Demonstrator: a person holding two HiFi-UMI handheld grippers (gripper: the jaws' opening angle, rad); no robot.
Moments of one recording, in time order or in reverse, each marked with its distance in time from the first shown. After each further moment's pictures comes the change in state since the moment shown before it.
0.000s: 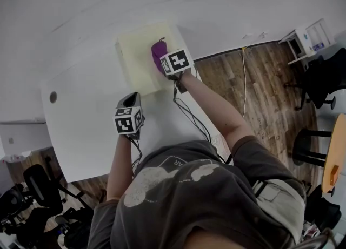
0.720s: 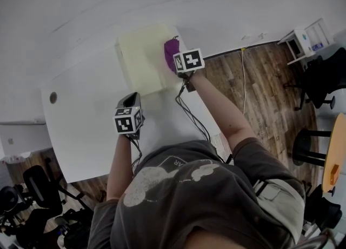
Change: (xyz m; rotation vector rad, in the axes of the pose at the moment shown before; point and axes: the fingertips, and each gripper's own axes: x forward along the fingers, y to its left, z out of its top) left arm 0.000 -0.002 0.000 -0.001 -0.005 -0.004; right arm -0.021 -0.051 -0.011 0.102 -0.054 -0.067
